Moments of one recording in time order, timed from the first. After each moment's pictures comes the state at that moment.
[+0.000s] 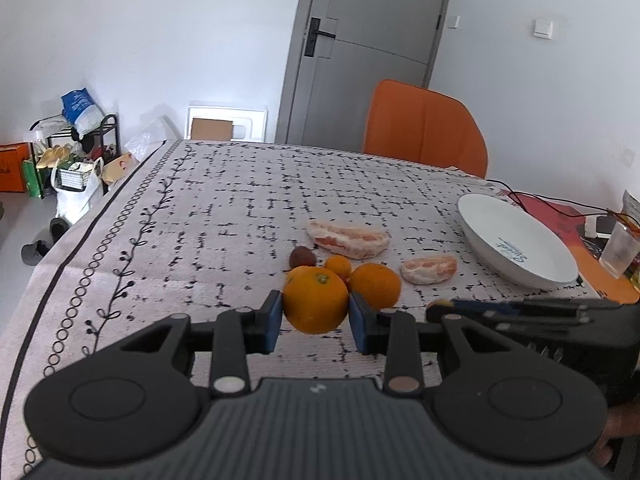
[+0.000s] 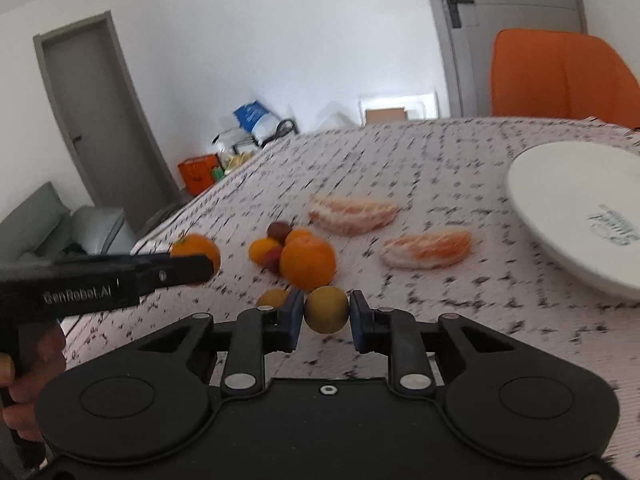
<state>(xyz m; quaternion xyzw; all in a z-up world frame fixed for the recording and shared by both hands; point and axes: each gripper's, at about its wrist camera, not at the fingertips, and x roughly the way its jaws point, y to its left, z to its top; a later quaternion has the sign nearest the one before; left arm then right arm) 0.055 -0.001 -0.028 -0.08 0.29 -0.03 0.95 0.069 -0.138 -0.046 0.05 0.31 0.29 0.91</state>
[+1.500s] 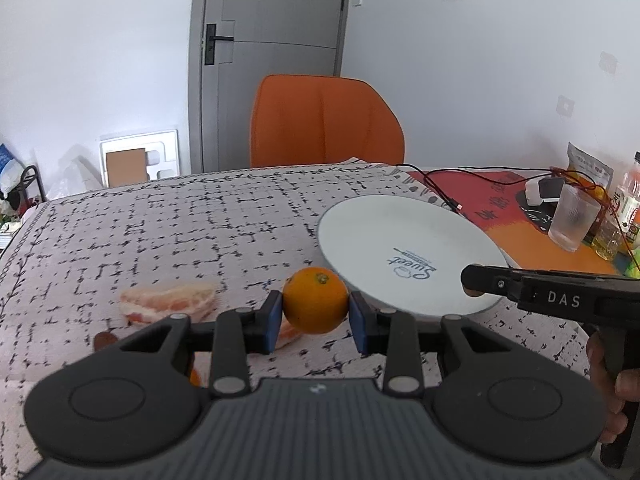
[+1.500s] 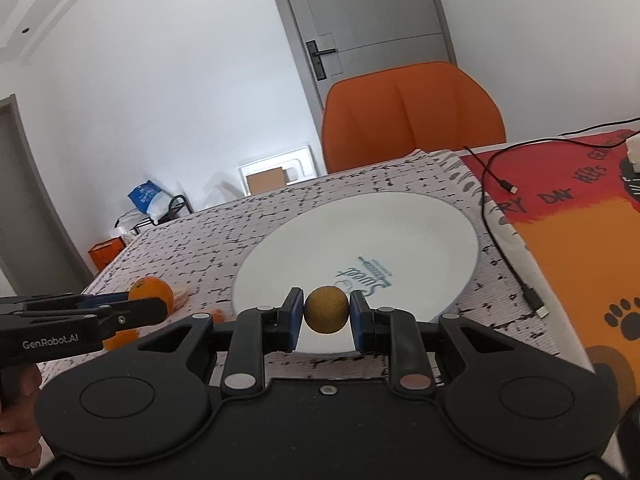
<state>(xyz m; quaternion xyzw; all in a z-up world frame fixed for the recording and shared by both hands) 0.127 -0.134 -0.015 0.00 0.28 -0.13 0.95 0.093 -0.290 -0.040 0.12 0.26 0.13 0.95</state>
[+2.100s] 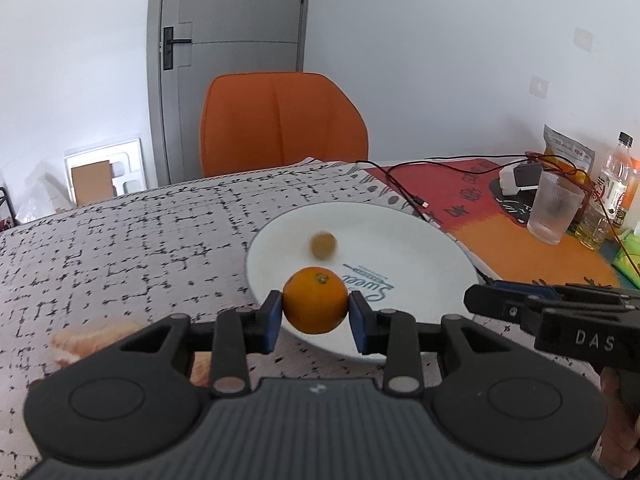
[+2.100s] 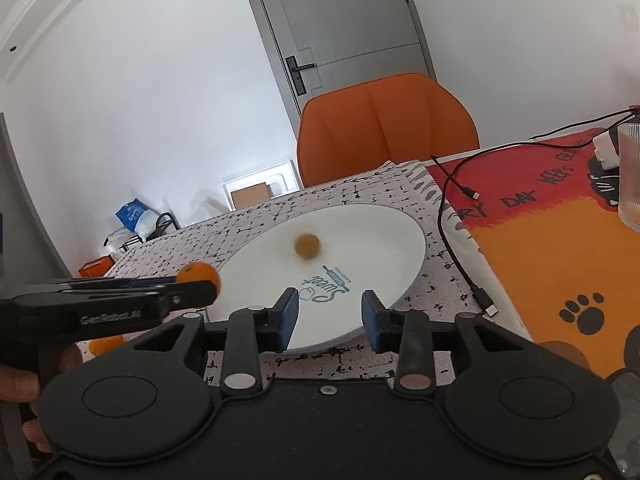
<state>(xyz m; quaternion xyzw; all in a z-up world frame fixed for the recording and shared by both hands) 0.156 -0.184 -0.016 0.02 0.28 -0.17 0.94 0.076 -0.318 -0.036 0.13 0.24 0.11 0.96</state>
